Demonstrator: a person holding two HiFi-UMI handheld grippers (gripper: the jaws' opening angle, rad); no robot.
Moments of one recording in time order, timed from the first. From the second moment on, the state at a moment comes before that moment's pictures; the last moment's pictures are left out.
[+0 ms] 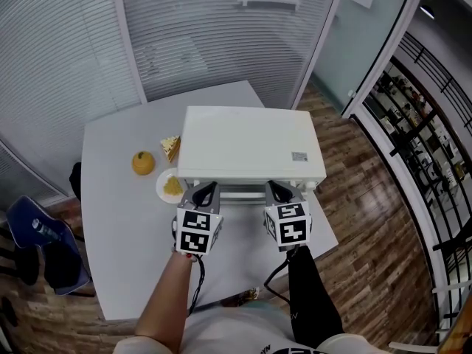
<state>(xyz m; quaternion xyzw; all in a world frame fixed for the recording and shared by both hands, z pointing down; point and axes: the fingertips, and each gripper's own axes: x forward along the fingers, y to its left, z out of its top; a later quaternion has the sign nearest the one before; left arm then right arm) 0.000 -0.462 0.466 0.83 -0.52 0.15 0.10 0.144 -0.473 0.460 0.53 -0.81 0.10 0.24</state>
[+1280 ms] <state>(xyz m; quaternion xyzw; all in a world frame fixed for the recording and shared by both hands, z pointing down) 0.003 -0.373 0.503 0.84 -0.50 0.18 0.10 0.149 -0.383 0.499 0.55 -0.79 0.17 0.21</state>
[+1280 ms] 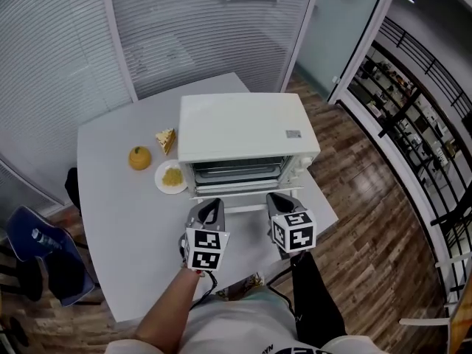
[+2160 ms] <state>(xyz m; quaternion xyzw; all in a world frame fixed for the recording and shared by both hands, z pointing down) 0.012 -0.303 0.589 0.81 -0.52 0.19 0.17 0.153 -0.313 0.585 0.52 -0.79 0.22 0.24</state>
